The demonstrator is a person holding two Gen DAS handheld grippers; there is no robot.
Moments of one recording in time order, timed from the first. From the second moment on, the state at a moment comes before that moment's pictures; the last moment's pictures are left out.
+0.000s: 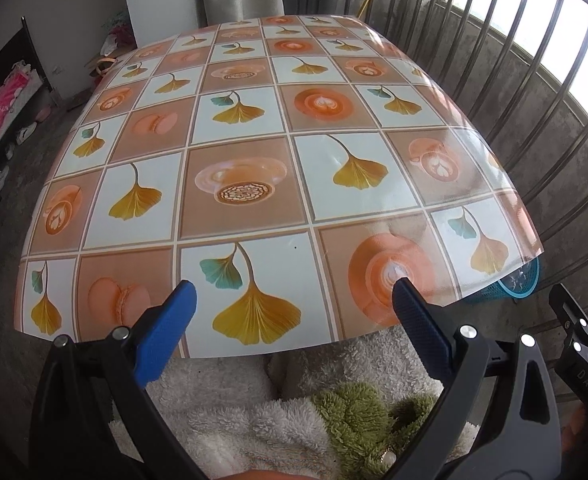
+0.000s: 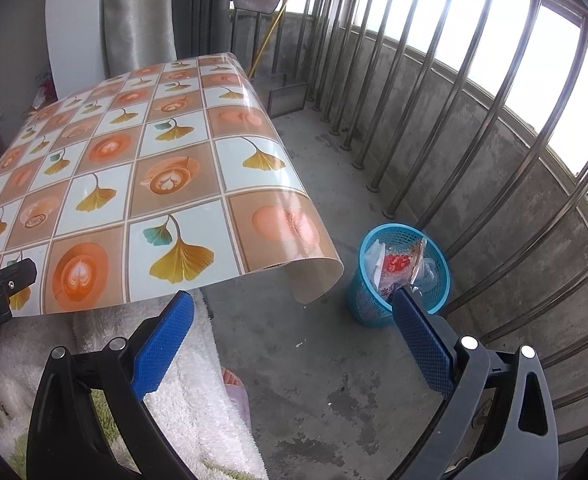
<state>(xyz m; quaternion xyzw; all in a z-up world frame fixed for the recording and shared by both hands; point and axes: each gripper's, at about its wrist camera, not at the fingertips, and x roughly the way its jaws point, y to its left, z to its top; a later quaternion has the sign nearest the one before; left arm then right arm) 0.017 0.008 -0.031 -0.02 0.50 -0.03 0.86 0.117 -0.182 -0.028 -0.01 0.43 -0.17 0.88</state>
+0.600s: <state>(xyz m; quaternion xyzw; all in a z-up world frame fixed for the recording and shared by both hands) 0.014 0.001 -0.026 -0.01 0.50 -0.04 0.86 0.112 -0.187 -0.026 0.00 0.43 -0.18 0.89</state>
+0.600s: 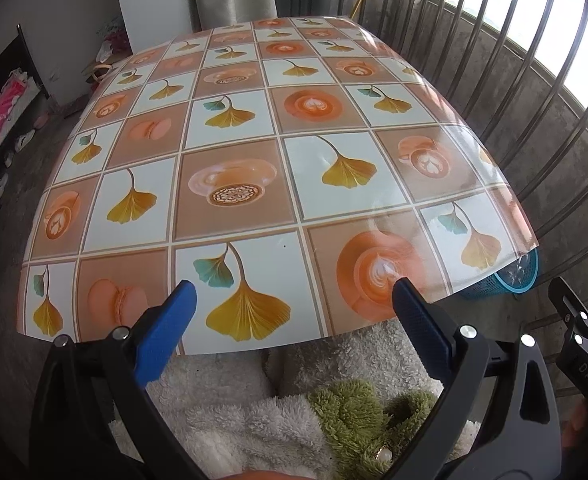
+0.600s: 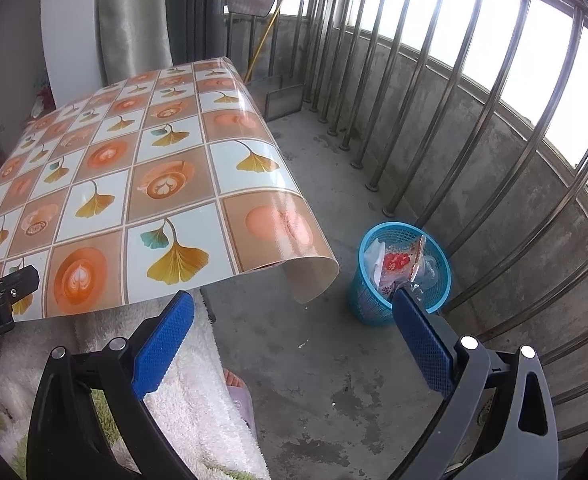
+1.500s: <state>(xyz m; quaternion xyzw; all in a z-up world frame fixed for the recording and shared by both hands) 0.012 0.001 -0.020 -0.01 0.50 -0.04 0.87 0.113 -0.180 -0.019 0.00 0.42 -0.17 0.89</state>
